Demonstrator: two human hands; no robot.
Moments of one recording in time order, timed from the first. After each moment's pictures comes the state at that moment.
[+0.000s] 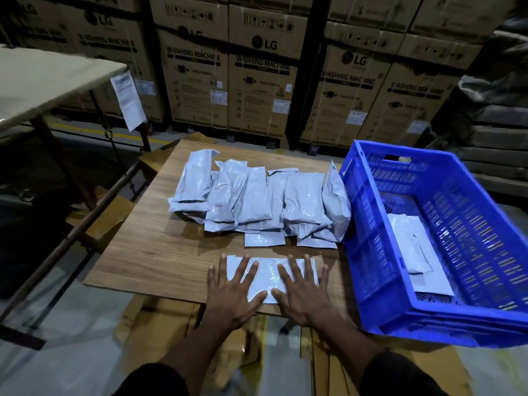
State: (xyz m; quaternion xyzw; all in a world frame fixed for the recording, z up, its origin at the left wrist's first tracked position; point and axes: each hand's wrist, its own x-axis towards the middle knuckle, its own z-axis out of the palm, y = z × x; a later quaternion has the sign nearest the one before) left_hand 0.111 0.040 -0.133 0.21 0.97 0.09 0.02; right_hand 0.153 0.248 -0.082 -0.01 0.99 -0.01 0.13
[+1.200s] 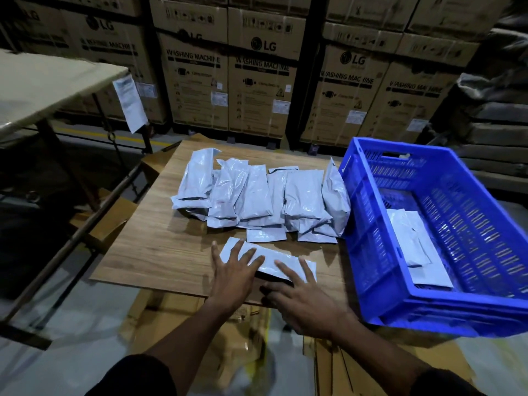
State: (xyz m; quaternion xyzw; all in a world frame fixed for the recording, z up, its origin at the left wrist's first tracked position) left_hand 0.099 0.041 -0.086 0.26 0.96 0.02 -0.06; right_hand 0.183 0.250 -0.045 -0.34 0.94 0.09 -0.01
